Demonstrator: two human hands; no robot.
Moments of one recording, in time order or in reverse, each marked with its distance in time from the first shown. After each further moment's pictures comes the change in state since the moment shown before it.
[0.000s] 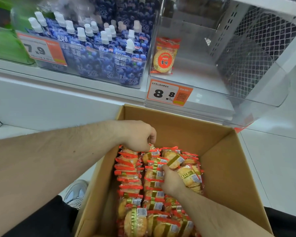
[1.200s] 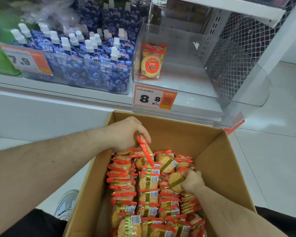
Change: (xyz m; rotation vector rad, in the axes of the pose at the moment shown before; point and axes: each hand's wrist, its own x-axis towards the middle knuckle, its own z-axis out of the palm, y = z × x) left_hand 0.001 0.000 0.000 -0.268 0.227 0.008; right_hand -0.002 0.065 -0.056 0.044 0.083 0.397
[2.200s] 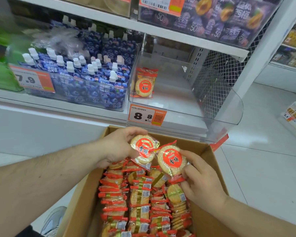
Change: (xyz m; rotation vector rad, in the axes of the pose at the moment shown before) left_hand -0.018 0.015 0.001 -0.885 0.085 -0.085; right_hand -0.124 -0.013 -0.110 -0.052 0.860 -1.271
